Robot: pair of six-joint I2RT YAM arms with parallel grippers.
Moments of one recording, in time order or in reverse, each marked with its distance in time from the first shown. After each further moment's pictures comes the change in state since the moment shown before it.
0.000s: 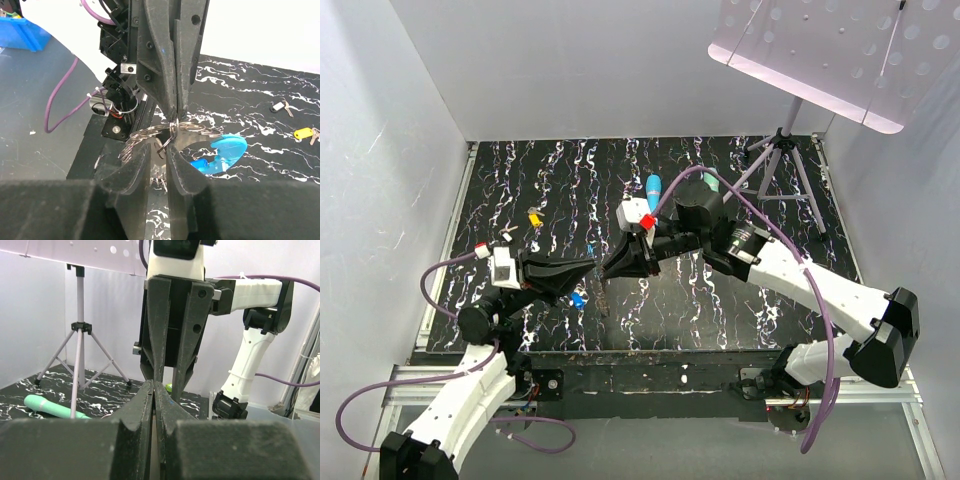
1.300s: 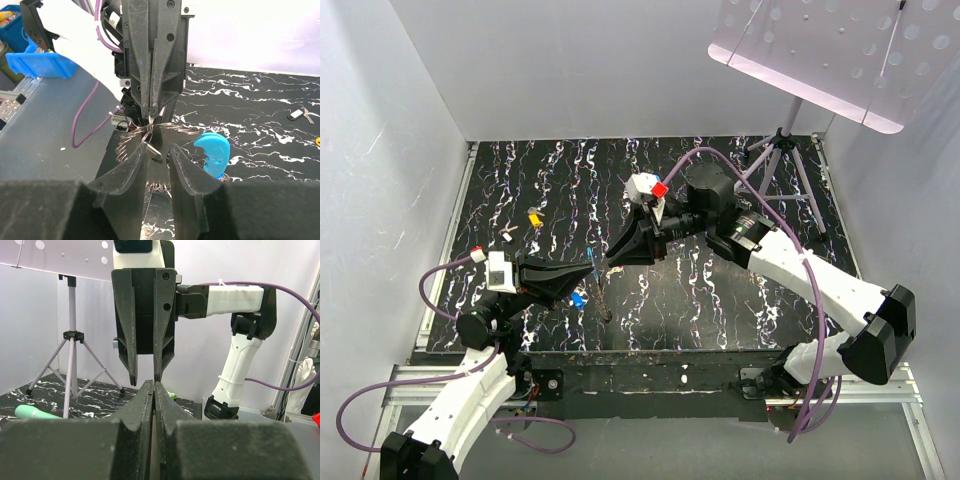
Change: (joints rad) left arm 0.001 -0.015 -0.017 0.077 -0.006 -0.057; right arm -0.093 0.032 0.037 0.100 -0.167 0.208
